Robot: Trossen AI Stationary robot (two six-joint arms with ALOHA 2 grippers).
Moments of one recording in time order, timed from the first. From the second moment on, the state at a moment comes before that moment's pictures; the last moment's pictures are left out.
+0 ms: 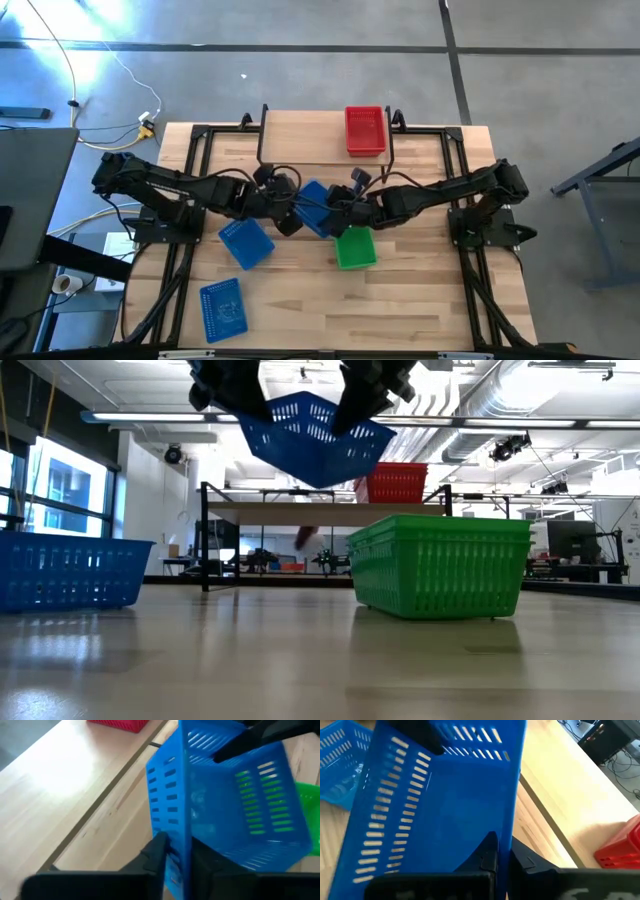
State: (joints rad) left arm -0.06 1.41 1.18 -0.66 -0.60 -0.43; right arm 0.20 1.71 1.47 -0.64 0.68 0.30
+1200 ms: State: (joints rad) left arm -0.13 1.41 1.18 -0.76 -0.63 -0.43; right arm 0.19 1.71 1.47 -0.56 0.54 0.40
